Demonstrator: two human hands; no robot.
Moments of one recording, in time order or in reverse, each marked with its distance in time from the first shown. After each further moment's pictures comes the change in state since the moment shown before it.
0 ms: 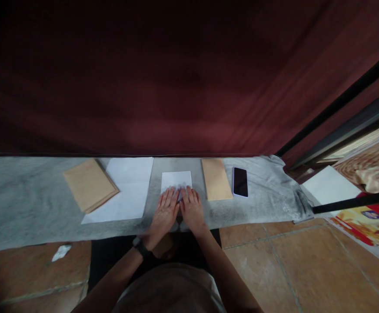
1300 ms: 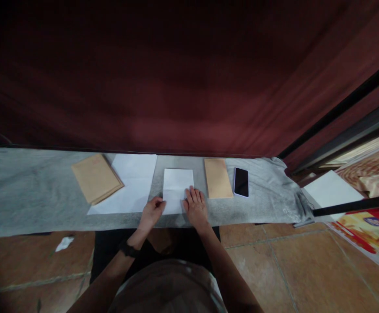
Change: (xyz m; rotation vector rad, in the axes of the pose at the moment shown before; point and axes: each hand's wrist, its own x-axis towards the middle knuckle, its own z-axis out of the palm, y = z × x) left_hand -0.007 -0.034 -0.028 -0.693 -0.049 -0.756; right_hand -0.012 0.010 0.006 -0.014 0.000 -0.032
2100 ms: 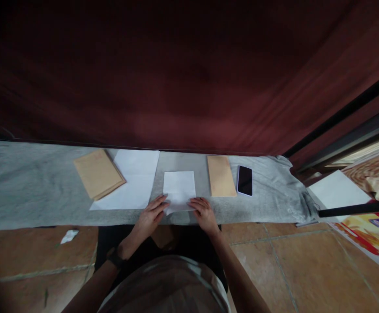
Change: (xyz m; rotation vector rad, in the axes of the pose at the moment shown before) left_hand -0.021 -0.041 -0.027 0.391 -0.124 0.746; right_hand -0.030 0.031 -0.013 0.485 -0.027 -0.094
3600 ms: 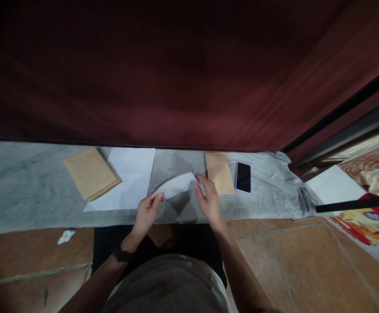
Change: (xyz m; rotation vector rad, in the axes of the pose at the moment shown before) left_hand 0.044 0.047 -0.011 -0.528 0.296 -0.446; right_hand 0.059 -0.051 -0.062 0.148 0.377 0.109
